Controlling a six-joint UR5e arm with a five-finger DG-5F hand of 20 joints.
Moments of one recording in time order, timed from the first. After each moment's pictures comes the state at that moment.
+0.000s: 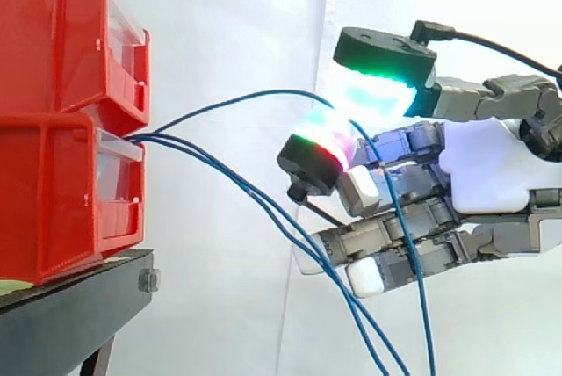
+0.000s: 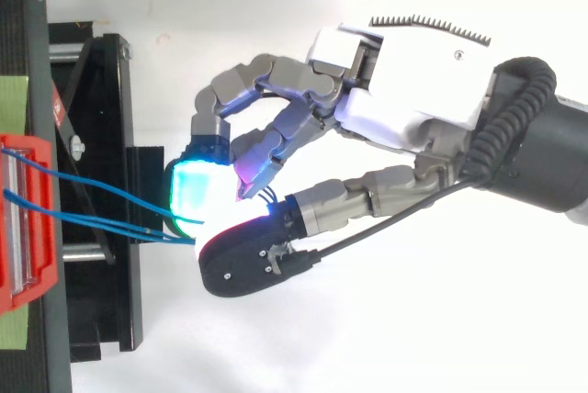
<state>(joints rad) 0.19 -2.22 -1.28 -2.80 -1.07 0.06</state>
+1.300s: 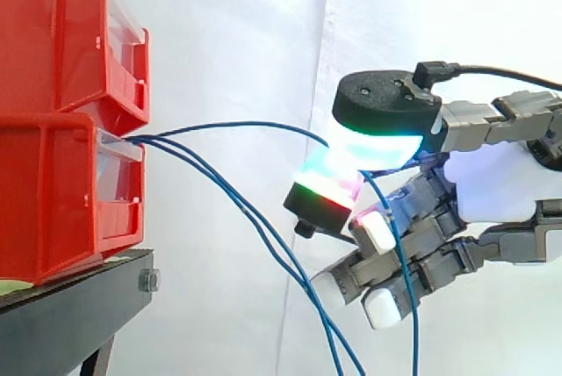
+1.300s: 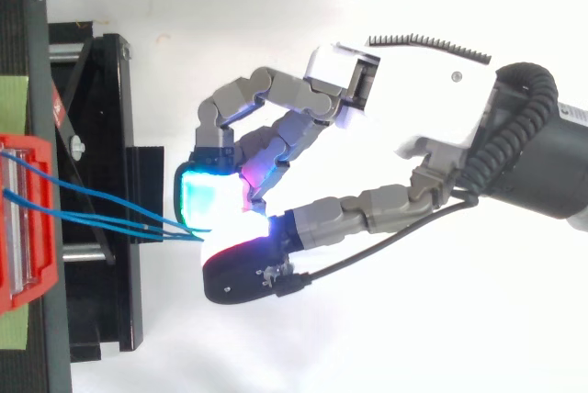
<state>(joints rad) 0.20 -2.22 -1.28 -2.81 -1.06 -0.15</state>
